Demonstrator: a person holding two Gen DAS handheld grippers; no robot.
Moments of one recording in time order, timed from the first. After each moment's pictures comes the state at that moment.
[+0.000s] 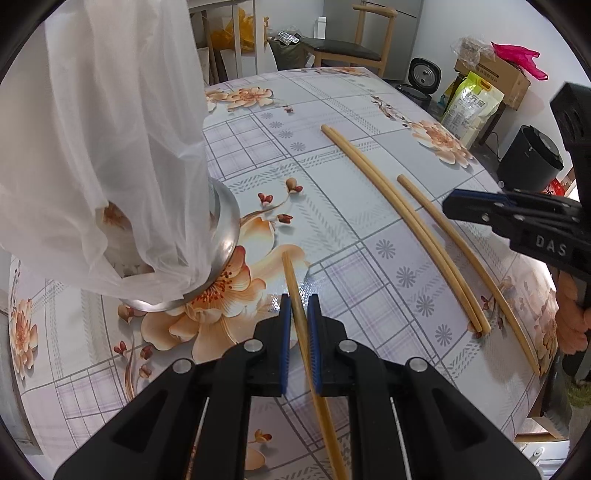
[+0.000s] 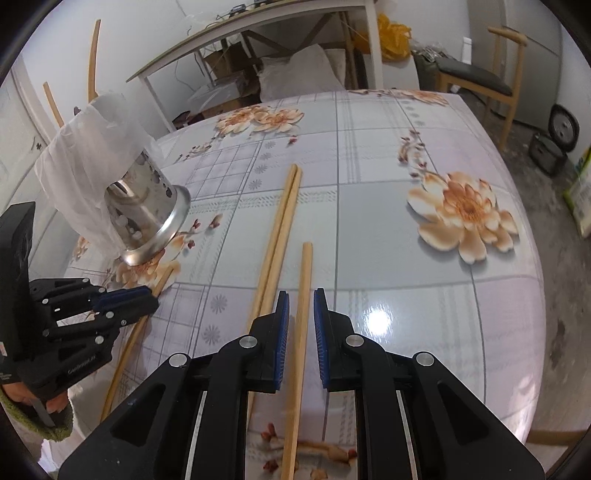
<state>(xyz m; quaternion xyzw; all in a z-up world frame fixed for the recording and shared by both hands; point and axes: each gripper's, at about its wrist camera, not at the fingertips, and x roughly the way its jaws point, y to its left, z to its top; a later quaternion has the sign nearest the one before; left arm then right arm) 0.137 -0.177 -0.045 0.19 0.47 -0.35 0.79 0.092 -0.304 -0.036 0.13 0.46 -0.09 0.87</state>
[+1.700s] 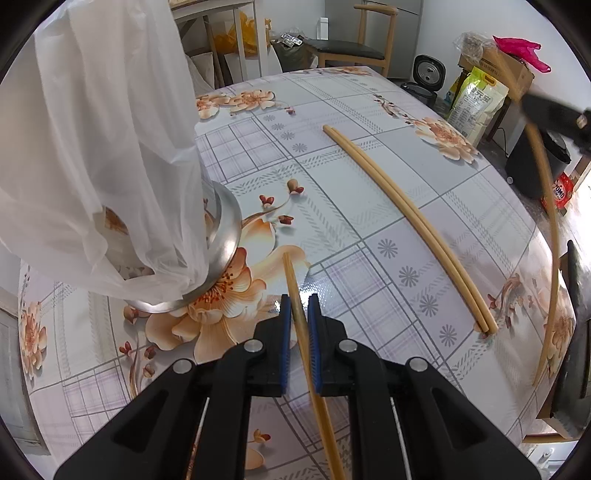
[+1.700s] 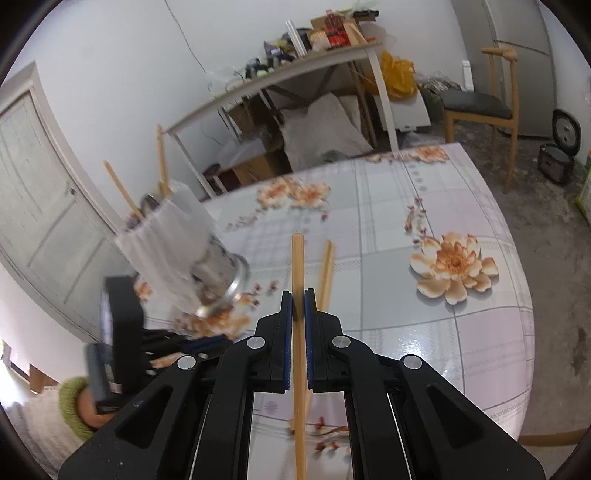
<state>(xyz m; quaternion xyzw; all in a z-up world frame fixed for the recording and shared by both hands) 0.128 -0.186 -0.048 0.21 0.46 -0.33 0.80 0.057 -0.305 0.048 0.19 0.36 -0.05 0.91</state>
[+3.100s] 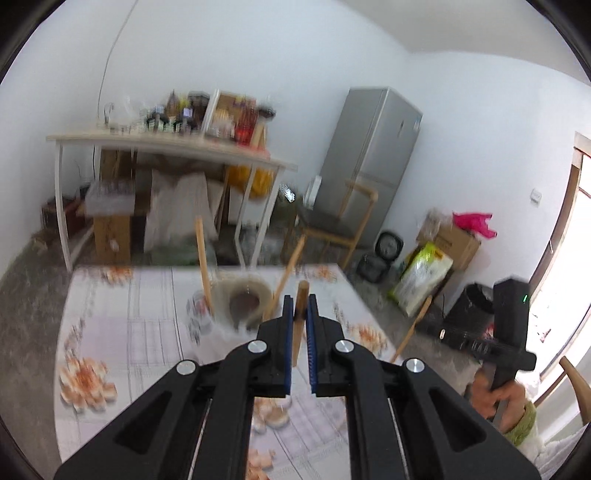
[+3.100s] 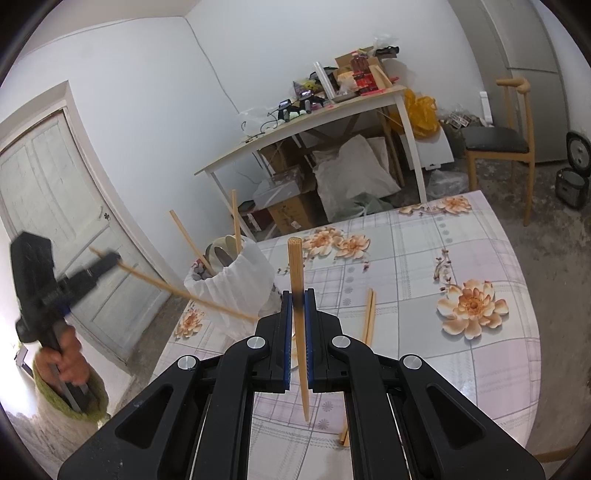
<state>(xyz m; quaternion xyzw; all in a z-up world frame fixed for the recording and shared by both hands) 0.116 -0.027 0.168 -0.05 0.25 -0.40 0.88 0.039 -0.285 0.104 0.20 0.29 -0.01 0.94</state>
